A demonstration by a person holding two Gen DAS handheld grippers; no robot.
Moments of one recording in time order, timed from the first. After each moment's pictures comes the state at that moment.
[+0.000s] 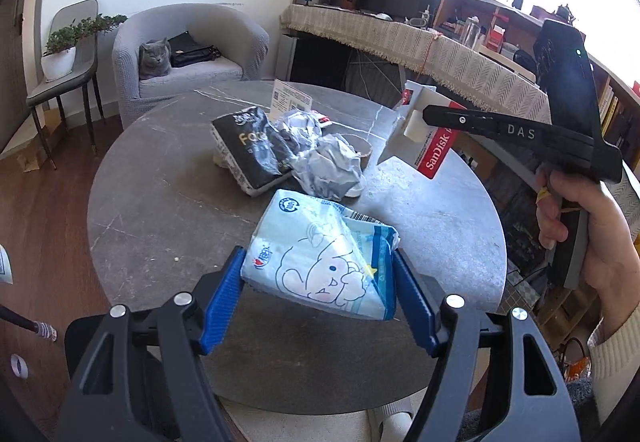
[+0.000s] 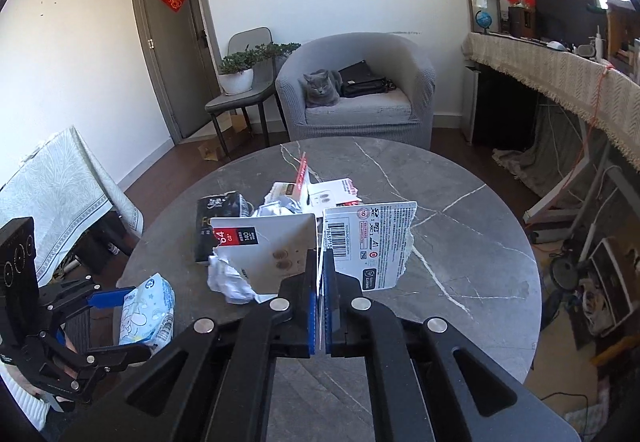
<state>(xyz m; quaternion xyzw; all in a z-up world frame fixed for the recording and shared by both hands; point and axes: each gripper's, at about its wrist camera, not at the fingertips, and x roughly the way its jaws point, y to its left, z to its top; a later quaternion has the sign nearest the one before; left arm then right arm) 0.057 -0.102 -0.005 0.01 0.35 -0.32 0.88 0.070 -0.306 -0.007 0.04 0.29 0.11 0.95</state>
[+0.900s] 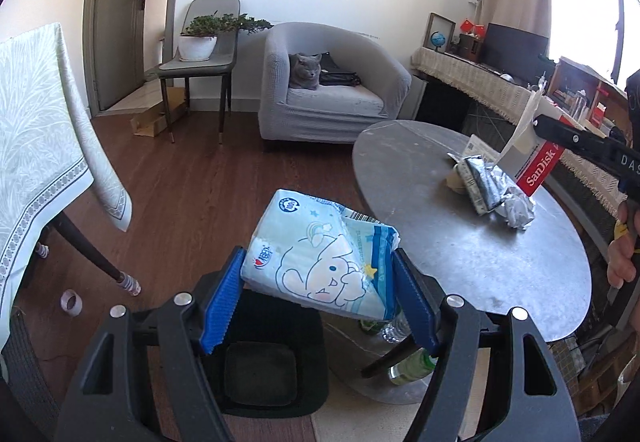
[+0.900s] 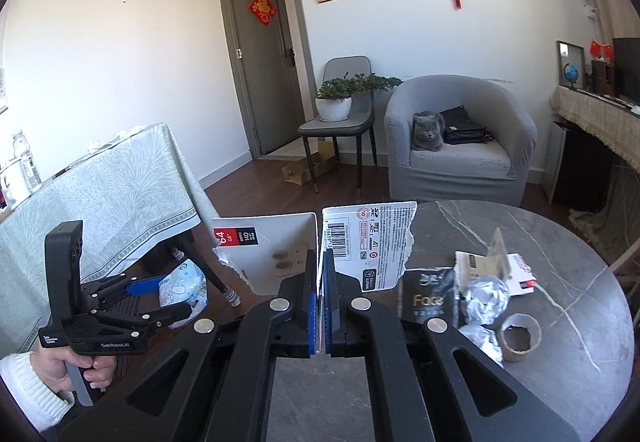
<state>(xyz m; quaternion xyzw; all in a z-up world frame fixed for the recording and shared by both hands) 0.055 0.097 0.003 -0.04 0.33 -0.12 0.93 0.081 -0.132 0.029 0.01 0.23 0.25 0.94</state>
